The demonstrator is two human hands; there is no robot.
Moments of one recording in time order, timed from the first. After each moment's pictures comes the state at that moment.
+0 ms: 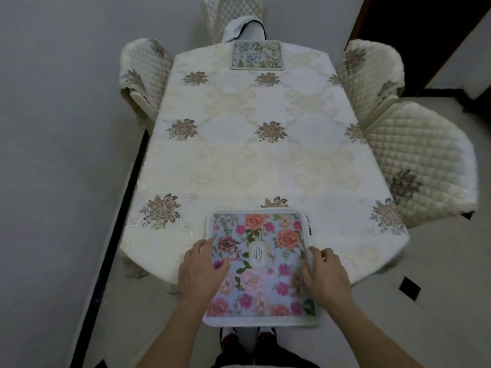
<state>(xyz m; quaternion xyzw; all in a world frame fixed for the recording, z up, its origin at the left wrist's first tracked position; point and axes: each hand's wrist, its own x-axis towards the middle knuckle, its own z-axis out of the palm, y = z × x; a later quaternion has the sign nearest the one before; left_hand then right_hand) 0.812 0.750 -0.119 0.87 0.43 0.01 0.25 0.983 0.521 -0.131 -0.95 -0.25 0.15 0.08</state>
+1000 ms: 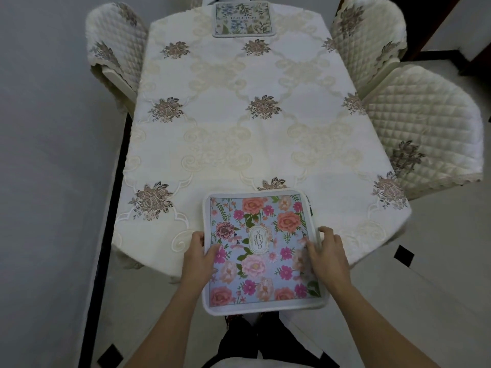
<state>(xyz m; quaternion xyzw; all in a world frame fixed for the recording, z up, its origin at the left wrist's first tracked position) 0.812 0.769 -0.149 0.73 0.46 0.04 0.50 0.985 0.530 -0.149 -0.94 -0.07 0.21 0.27</state>
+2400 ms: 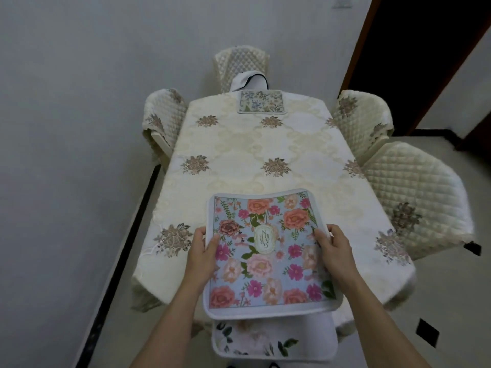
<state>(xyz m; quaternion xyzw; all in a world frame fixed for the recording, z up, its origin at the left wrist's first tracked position) 0.838 0.798 -0.045 0.66 0.40 0.22 0.60 1.023 0.580 -0.031 -0.79 -0.09 0.22 0.56</state>
